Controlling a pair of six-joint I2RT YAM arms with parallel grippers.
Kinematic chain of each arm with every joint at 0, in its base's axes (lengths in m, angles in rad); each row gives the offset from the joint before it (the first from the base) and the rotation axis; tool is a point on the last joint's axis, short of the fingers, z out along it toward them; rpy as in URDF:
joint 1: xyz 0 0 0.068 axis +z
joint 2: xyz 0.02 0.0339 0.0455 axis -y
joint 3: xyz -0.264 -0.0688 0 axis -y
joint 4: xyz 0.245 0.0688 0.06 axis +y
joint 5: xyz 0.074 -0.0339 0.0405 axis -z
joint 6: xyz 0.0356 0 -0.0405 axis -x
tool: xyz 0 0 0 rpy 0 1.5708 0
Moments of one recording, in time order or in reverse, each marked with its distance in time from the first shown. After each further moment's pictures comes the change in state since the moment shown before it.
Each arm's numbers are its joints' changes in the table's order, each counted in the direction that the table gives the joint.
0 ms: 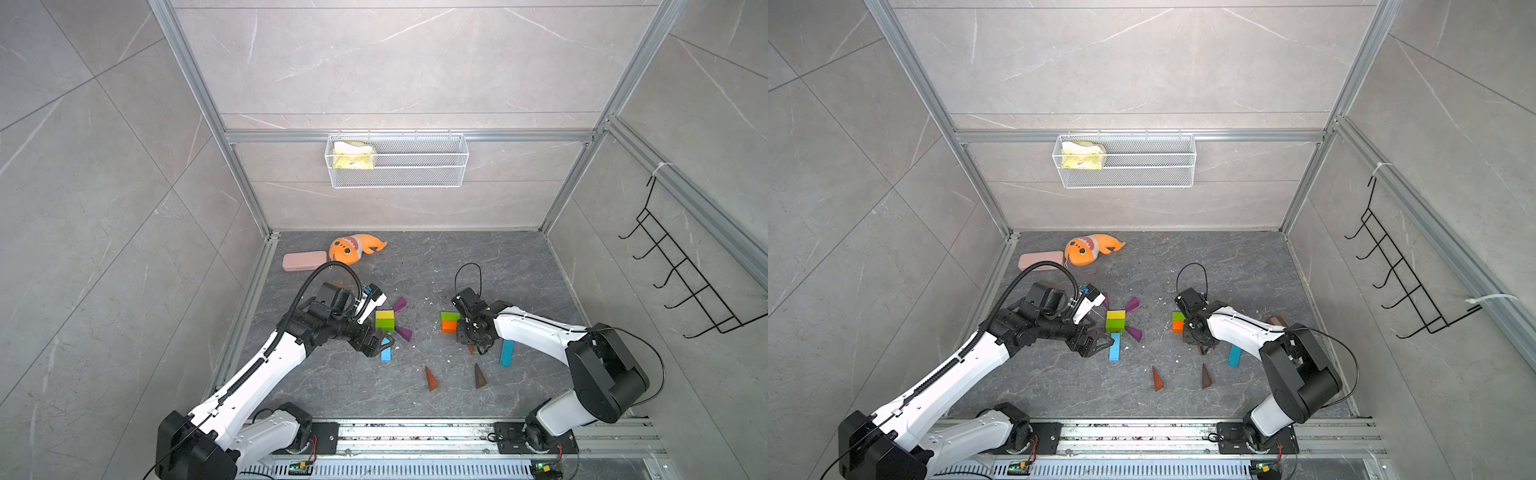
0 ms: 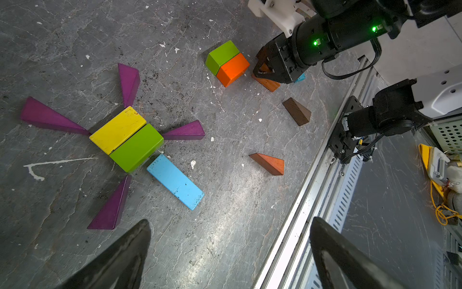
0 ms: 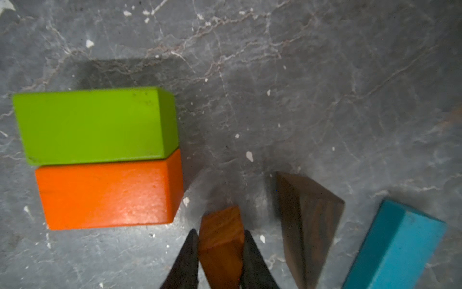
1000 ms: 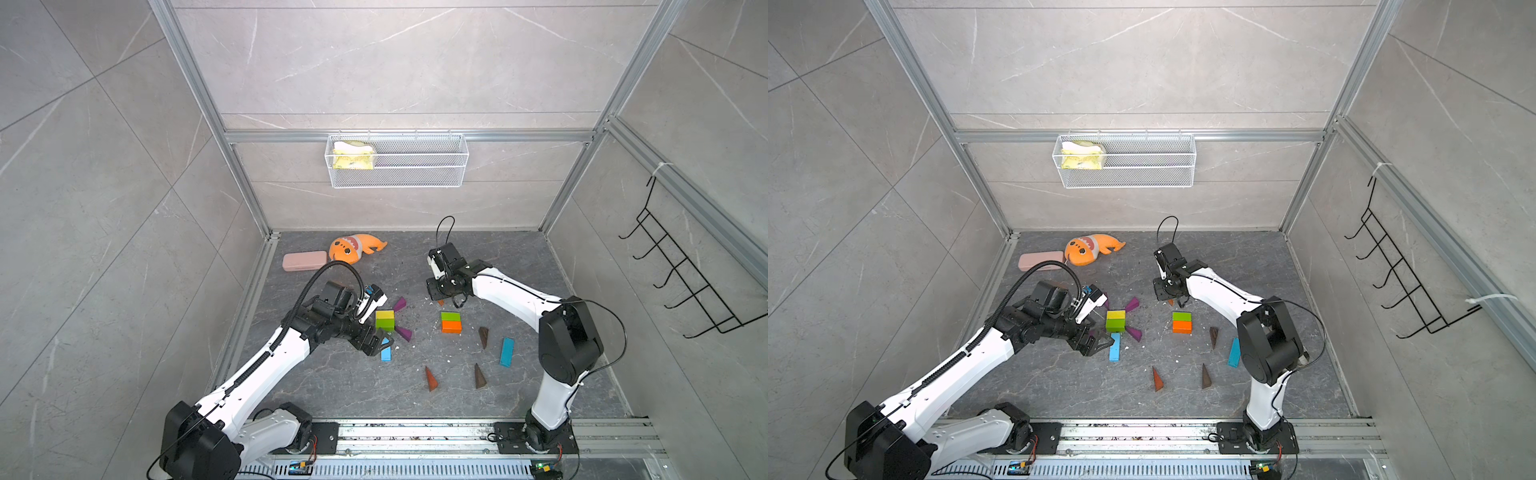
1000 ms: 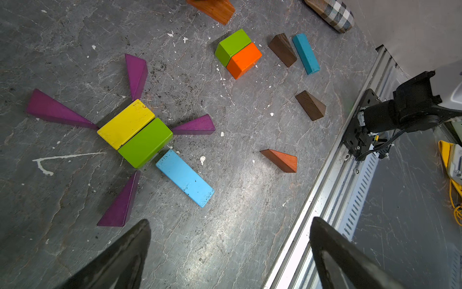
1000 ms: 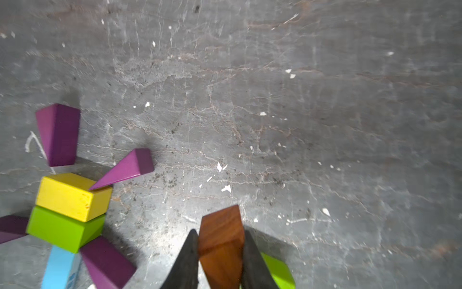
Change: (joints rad) left arm 0.006 -0.046 0.000 0.000 -0.037 -0.030; right arm -0.001 -0.303 0.557 -0.018 -0.135 0.416
